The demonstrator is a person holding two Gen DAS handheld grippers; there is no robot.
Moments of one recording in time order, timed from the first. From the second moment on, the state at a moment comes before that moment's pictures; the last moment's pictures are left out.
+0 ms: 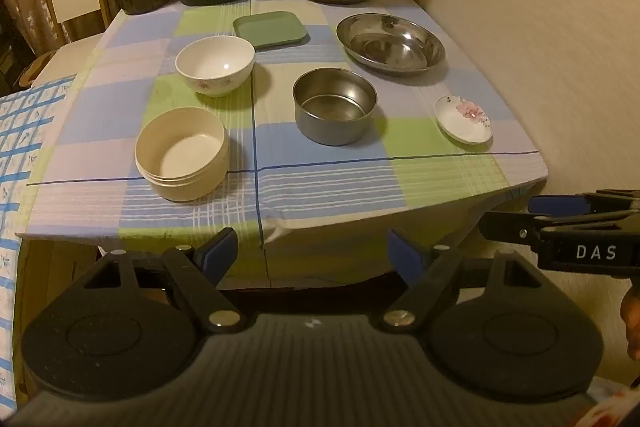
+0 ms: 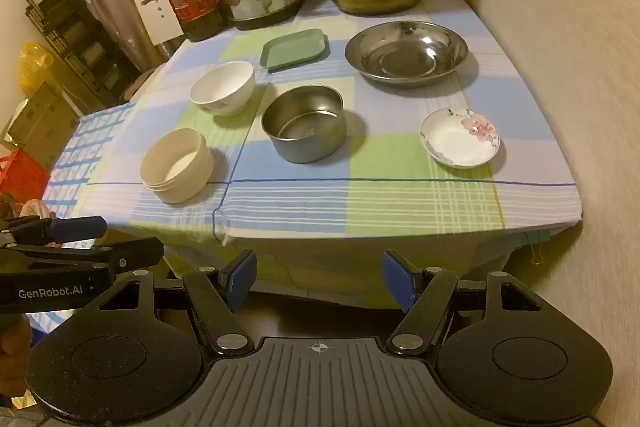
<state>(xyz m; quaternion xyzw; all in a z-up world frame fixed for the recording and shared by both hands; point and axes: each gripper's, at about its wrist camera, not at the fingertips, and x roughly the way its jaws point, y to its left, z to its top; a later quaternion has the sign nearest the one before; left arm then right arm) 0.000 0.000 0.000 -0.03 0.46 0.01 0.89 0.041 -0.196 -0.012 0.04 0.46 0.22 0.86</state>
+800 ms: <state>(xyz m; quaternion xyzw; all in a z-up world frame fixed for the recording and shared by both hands) 0.003 0.003 -0.003 -0.04 0.46 0.01 0.89 0.042 -0.196 -0.011 0.04 0.46 0.22 0.86</state>
